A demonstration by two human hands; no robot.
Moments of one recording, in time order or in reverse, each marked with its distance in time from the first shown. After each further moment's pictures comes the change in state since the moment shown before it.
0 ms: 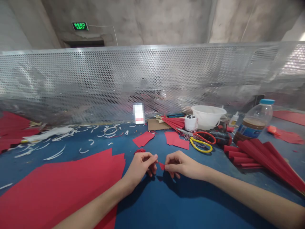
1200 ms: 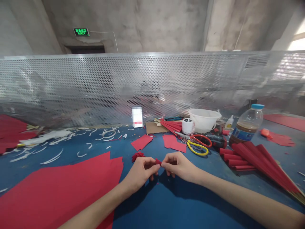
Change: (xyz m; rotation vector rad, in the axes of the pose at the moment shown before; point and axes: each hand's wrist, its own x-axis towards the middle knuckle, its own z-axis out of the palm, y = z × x) left_hand -0.002 0.004 0.003 0.165 -0.104 0.086; right_hand 0.001 0.004 0.005 -0.005 0.198 -0.026
